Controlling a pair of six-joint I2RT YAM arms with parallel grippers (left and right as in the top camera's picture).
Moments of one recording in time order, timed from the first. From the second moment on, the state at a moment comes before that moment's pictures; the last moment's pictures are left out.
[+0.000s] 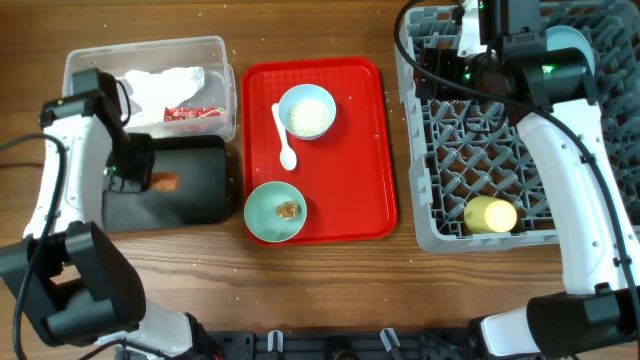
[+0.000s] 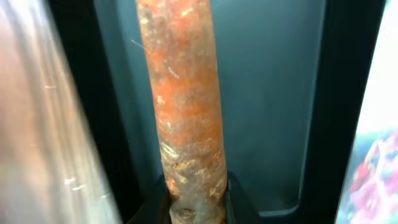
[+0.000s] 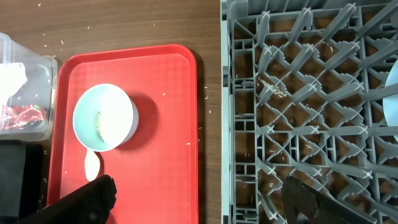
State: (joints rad) left arm 0.26 1.72 1.31 -1.12 -0.07 -1.28; right arm 0.18 1.63 1.73 -1.05 -0.08 0.20
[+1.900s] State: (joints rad) left arm -0.34 1.69 1.46 -1.20 0.09 -0.44; right arm 0.18 1.63 1.73 -1.05 -0.08 0.20
